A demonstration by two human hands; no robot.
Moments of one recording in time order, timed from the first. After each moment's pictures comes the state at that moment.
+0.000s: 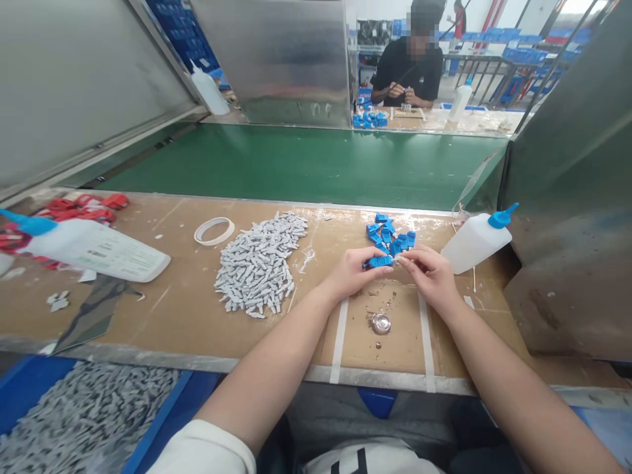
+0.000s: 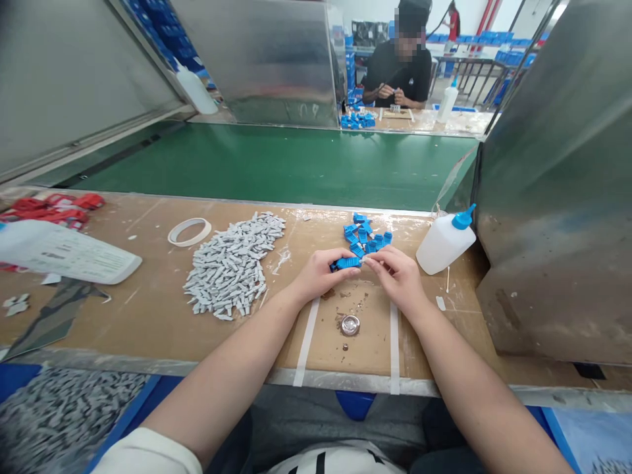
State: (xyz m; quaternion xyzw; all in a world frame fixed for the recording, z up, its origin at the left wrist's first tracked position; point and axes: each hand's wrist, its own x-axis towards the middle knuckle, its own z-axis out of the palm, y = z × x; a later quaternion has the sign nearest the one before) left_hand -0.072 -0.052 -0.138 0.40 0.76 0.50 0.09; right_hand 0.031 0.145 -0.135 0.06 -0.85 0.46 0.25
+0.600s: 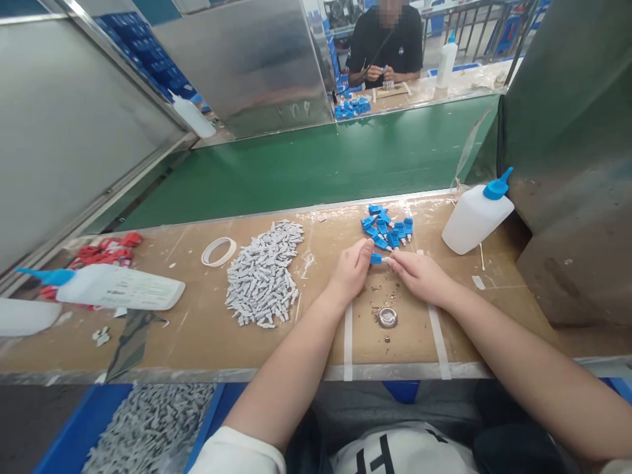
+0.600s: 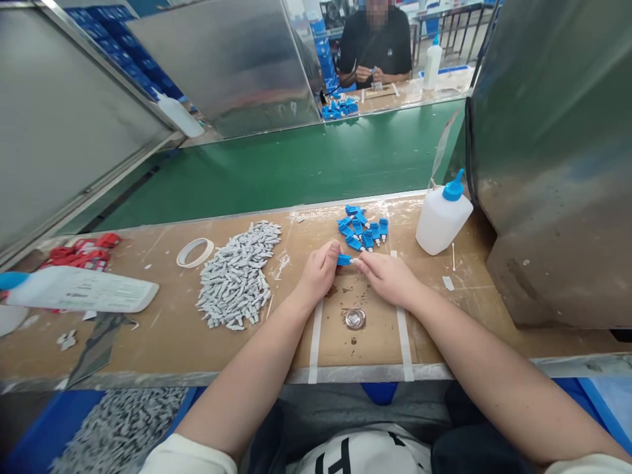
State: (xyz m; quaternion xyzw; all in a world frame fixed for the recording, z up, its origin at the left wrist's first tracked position) left_hand -0.063 -0.044 -0.141 0.32 0.81 0.48 0.07; right_hand 0.031 0.136 -0.150 0.05 -0.92 0.39 0.02
